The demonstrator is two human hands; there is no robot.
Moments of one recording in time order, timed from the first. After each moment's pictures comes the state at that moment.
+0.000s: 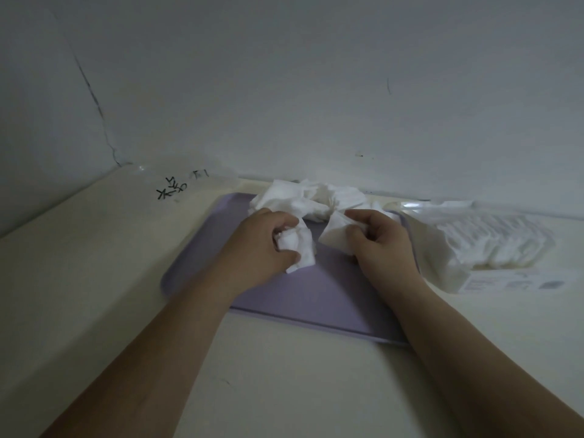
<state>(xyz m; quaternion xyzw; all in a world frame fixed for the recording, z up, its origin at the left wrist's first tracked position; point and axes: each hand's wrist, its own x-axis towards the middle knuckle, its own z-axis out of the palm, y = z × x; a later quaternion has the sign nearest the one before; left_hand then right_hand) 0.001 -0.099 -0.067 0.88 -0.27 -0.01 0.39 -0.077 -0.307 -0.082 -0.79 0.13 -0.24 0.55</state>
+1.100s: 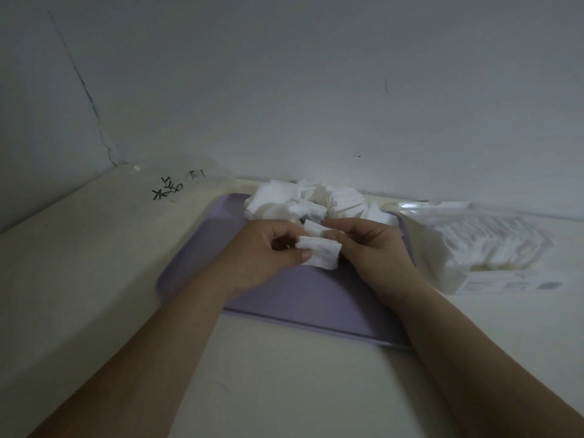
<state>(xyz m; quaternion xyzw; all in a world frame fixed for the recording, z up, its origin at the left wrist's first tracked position) -0.005 -0.104 -0.071 0.77 -0.29 -0.13 0.56 -0.083 -0.303 -0.076 -0.73 0.03 -0.16 0.66</state>
